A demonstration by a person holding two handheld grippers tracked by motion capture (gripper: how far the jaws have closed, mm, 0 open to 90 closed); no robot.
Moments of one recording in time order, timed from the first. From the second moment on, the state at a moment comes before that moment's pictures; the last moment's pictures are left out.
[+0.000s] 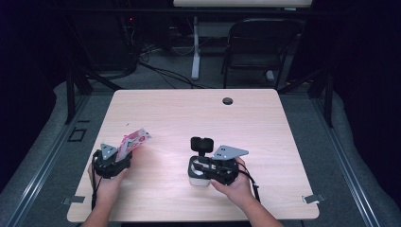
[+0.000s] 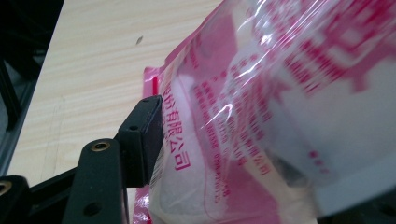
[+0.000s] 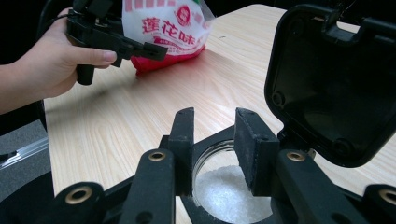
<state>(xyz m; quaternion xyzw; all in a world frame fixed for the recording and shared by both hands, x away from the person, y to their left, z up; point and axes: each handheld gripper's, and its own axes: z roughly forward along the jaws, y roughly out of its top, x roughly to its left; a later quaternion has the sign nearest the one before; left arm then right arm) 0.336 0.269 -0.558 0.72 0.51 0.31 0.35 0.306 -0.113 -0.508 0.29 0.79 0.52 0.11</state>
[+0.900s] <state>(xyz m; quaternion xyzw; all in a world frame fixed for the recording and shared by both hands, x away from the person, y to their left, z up) 0.326 0.236 -0.549 0.76 0.44 0.27 0.40 0.314 -0.135 -0.497 0.32 0.77 0.54 0.13</state>
